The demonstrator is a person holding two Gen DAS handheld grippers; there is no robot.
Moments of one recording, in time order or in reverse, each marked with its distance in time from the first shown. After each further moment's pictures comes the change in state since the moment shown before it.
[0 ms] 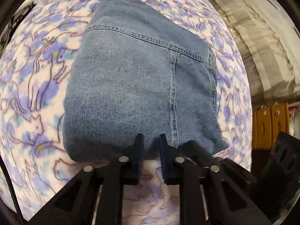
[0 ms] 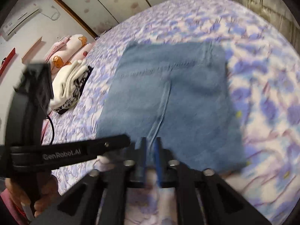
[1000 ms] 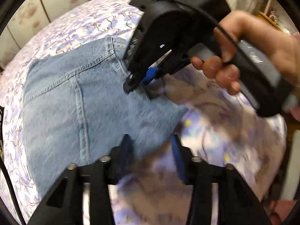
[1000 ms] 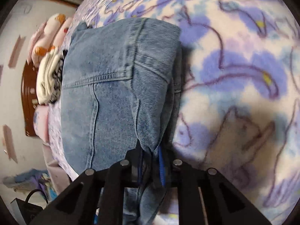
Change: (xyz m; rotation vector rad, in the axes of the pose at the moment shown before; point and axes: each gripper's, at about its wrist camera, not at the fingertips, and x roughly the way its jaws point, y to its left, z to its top) left arm 0.036 -0.143 -0.053 0.636 -0.097 0.136; right arm 0.070 -0.127 0.105 0.136 0.428 0.094
